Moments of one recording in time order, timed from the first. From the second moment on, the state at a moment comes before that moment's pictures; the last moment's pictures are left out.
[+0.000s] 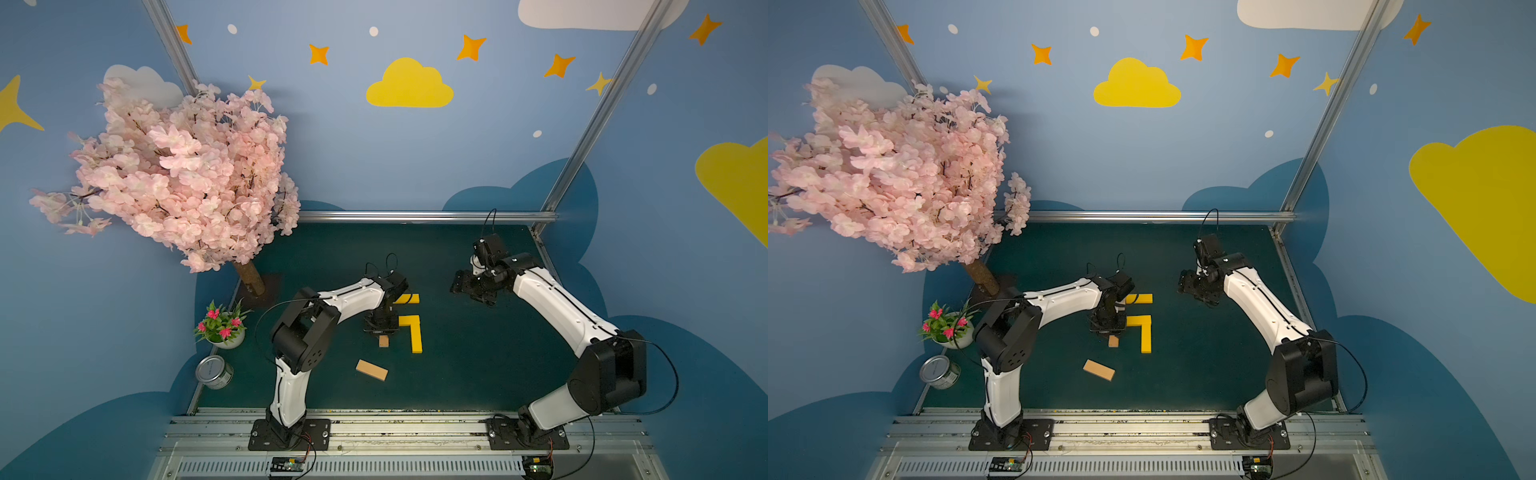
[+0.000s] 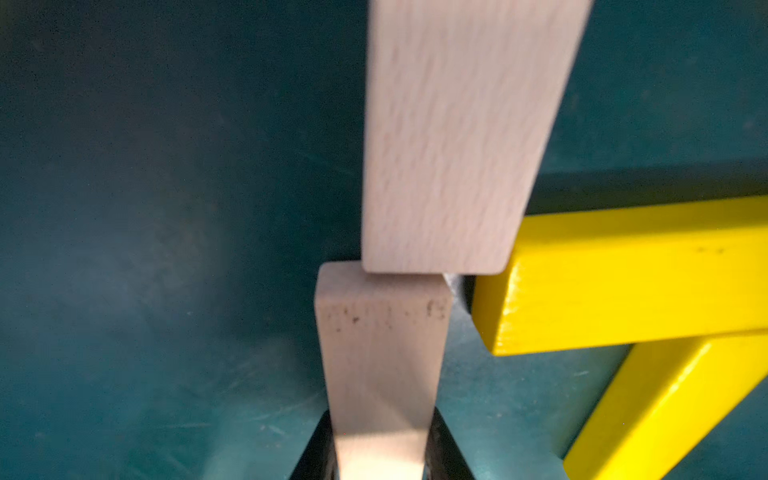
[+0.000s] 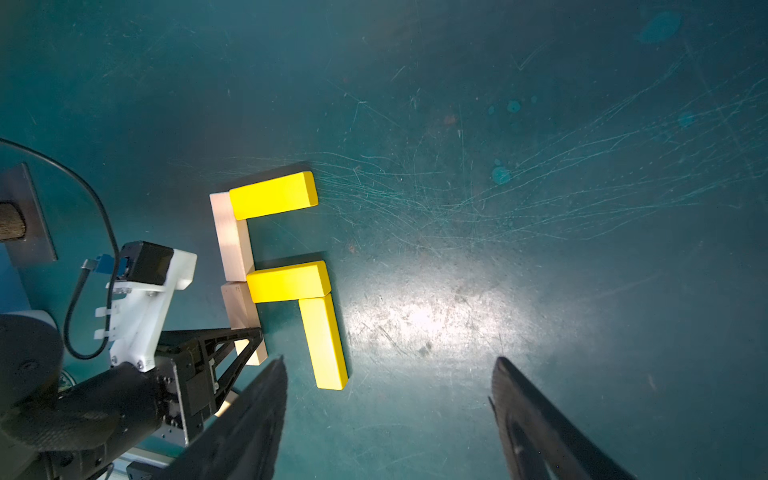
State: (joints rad) left arm -0.67 1.98 1.36 -0.95 0.11 -0.69; right arm 0.39 1.54 1.32 -0.94 -0.15 0.57
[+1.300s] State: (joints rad) left arm -0.69 1.99 1.38 -0.93 0.10 -0.68; right arm 0.39 1.54 1.32 -0.93 -0.14 0.57
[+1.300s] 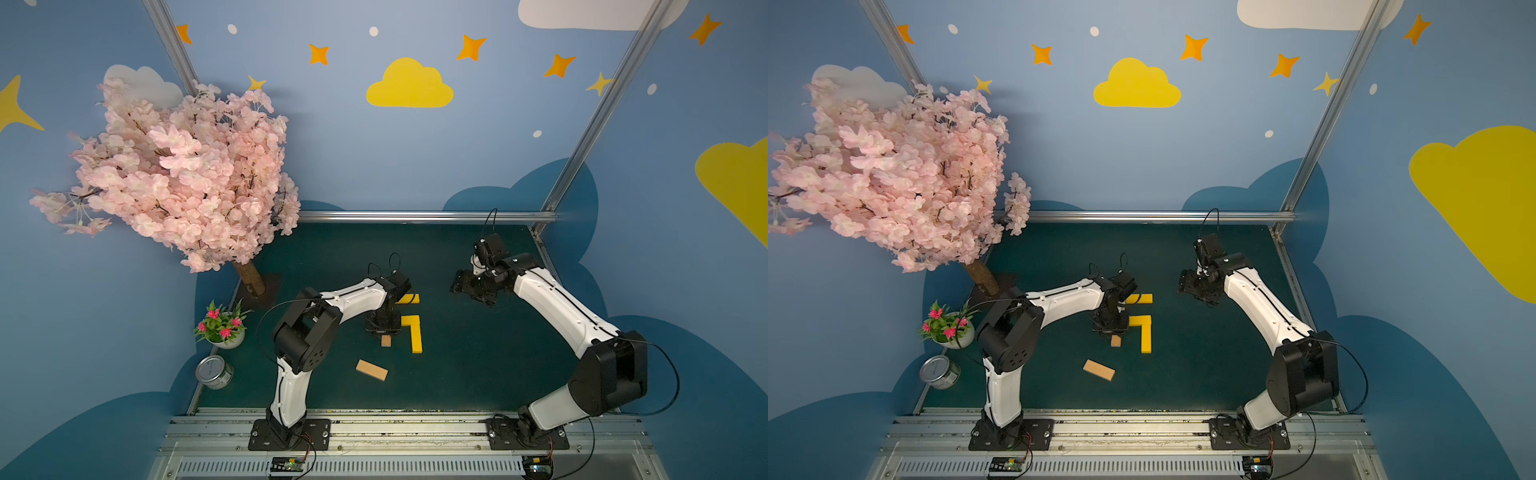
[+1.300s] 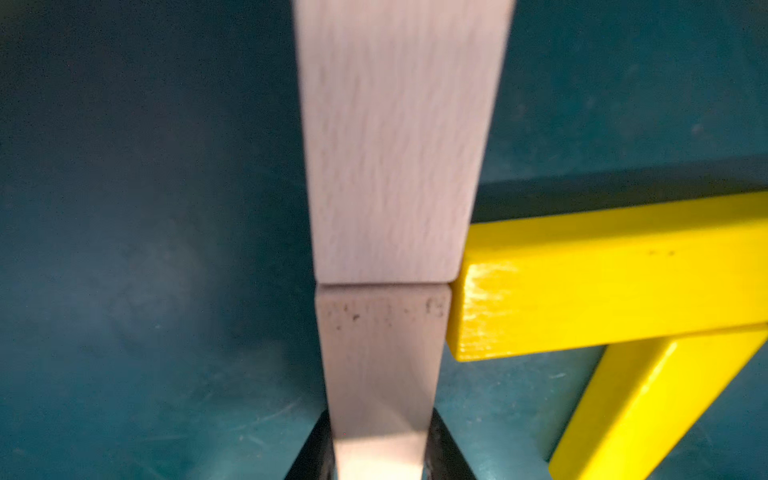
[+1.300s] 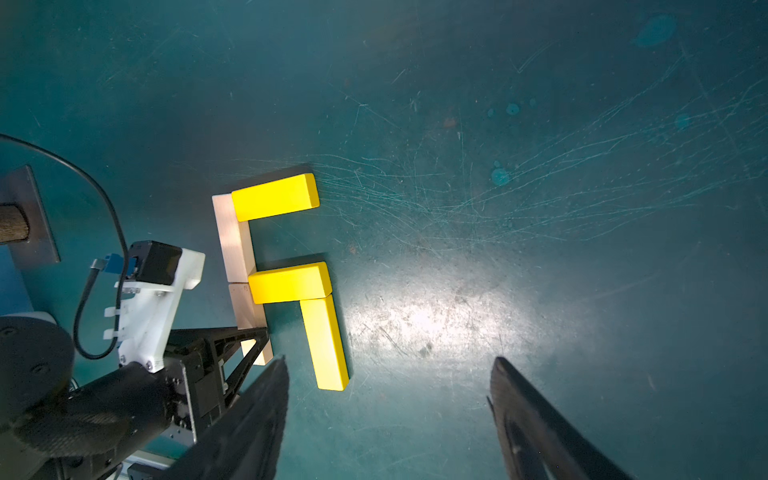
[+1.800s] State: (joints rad) left arm -0.69 1.98 1.38 -0.94 0.07 -0.68; right arm 0.39 1.53 1.32 -0.92 -0.16 0.56
